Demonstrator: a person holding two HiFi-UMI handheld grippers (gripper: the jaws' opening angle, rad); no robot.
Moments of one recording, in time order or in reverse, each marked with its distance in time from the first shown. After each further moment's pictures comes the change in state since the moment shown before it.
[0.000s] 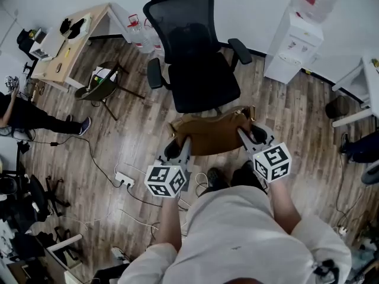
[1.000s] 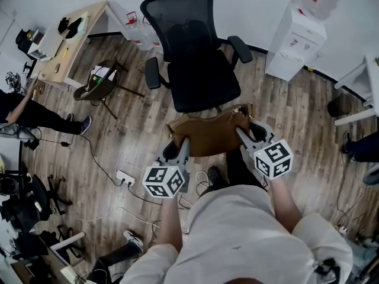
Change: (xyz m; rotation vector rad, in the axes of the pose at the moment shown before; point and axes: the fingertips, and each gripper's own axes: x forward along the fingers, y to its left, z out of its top) left arm 0.019 0.008 -0.005 -0.046 0.040 0.031; right arm 0.019 -0.019 -0.002 0.048 0.017 0.059
